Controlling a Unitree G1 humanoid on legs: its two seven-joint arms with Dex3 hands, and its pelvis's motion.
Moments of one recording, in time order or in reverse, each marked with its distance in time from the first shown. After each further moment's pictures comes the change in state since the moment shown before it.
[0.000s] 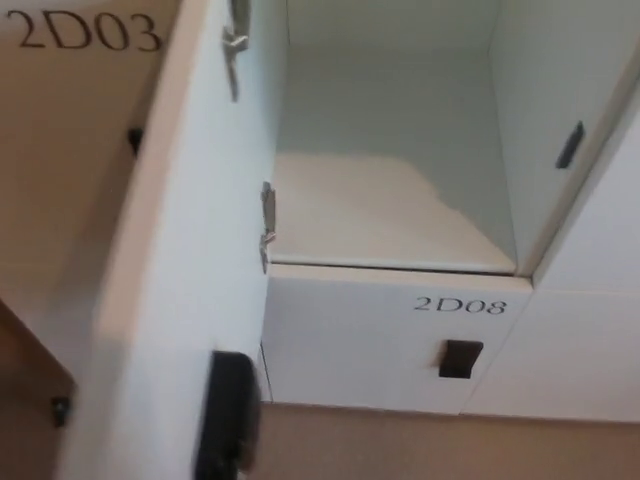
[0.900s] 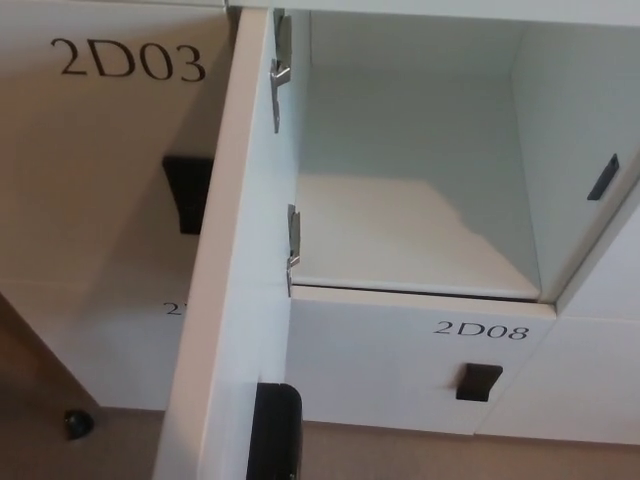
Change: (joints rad) left_arm -0.049 0.005 0.059 -0.012 -0.010 0.000 -0.001; right_arm -0.039 0.000 0.029 0.017 -0.035 -0.001 -0.009
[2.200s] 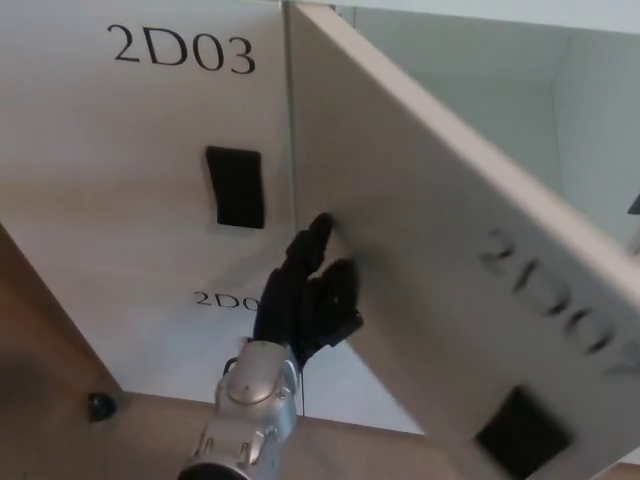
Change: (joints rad) left_arm -0.344 -0.627 -0.366 -0.409 -0.030 0.054 0.111; right_arm 0.348 -0.019 -0.031 -0.429 0.031 -0.060 0.100
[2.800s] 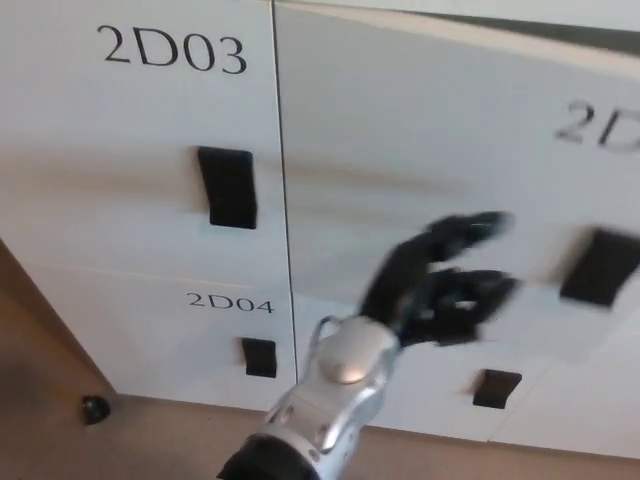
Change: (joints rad) left_arm -0.093 -0.042 -0.339 -0.082 -0.048 0.046 -0.003; right_arm -0.008 0.040 -0.001 -0.048 0.011 0.000 0.008
